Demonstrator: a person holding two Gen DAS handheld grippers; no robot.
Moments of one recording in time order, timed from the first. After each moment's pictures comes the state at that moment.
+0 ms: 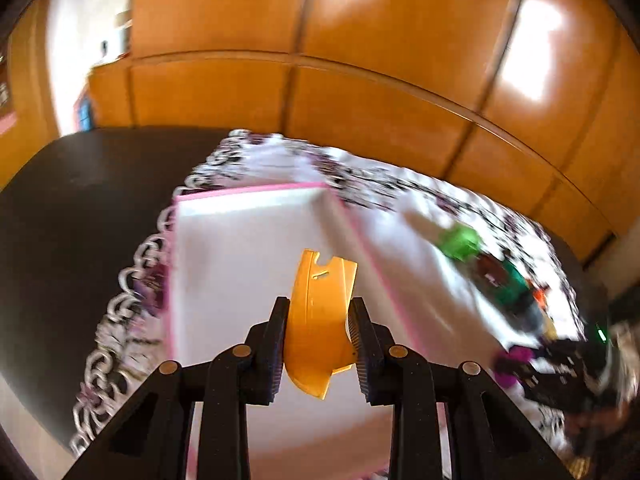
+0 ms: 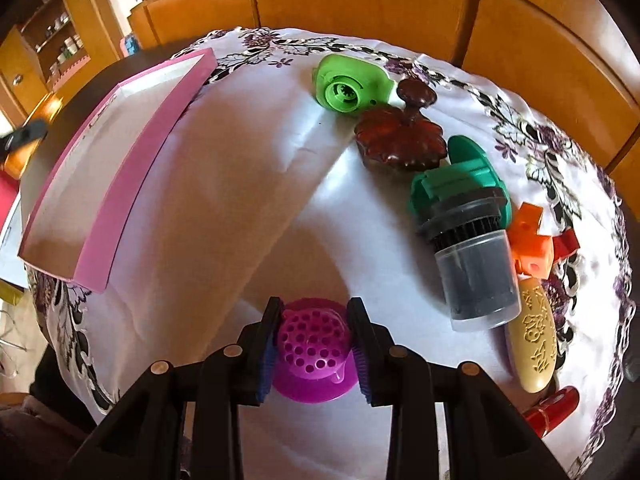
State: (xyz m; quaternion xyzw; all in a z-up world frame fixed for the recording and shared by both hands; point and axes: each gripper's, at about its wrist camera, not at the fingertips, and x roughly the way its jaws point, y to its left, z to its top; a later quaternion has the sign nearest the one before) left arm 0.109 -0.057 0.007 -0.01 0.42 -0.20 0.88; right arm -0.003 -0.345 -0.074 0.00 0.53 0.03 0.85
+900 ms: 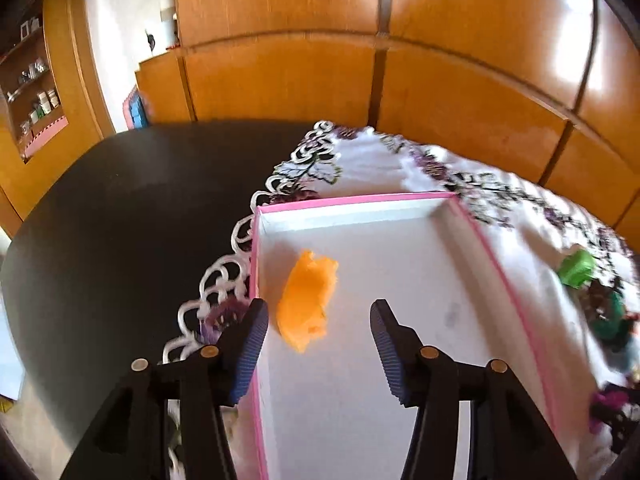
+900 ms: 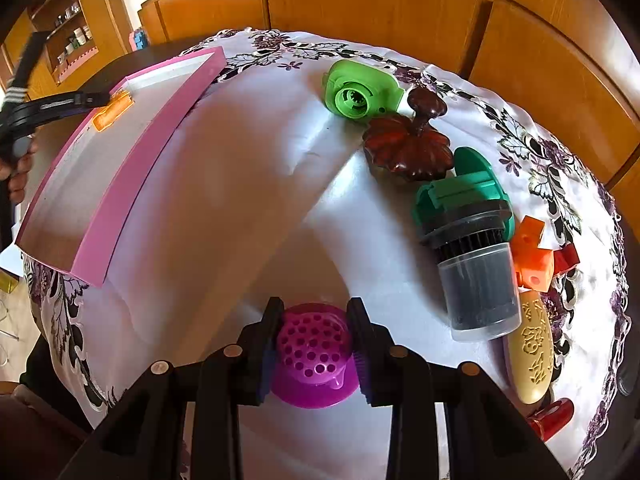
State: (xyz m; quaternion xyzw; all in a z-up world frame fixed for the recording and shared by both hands) left arm 0.161 -0.039 -0.026 0.03 0.42 -0.09 0.90; right arm -0.001 -0.341 -0.074 -0.01 0.53 0.04 0.85
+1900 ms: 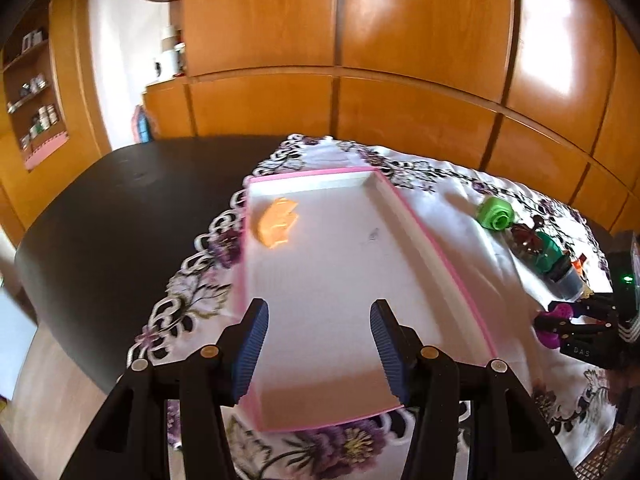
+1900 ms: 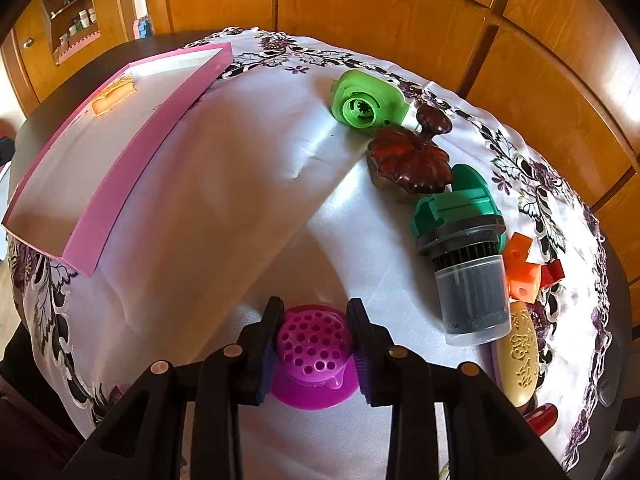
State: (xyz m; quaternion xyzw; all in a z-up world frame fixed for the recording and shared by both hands) left arm 0.027 -0.027 -0.002 0.03 0.38 -0.11 0.92; right arm -0.004 -0.328 -0.072 -0.06 0.51 0.02 0.86
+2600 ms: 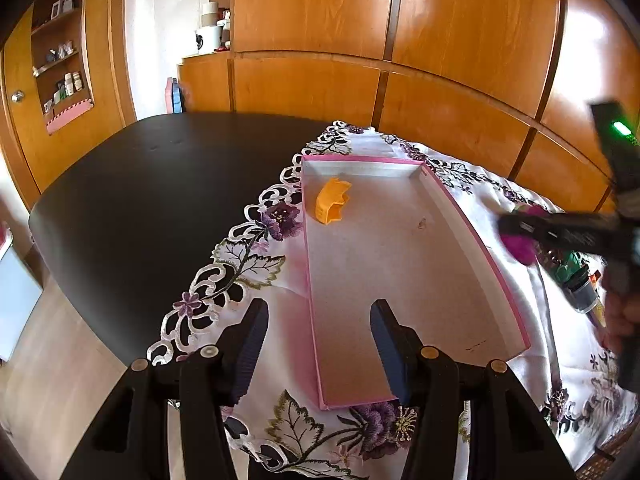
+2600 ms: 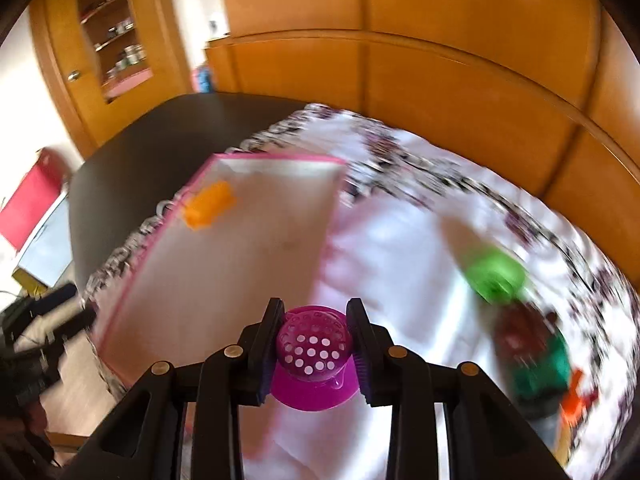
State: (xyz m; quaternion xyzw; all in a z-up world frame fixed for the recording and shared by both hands) left arm 0.023 0.015 -0.012 -0.01 0.40 -0.08 0.91; right arm 0.095 -0.208 0.004 -0.02 0.46 0.13 0.88
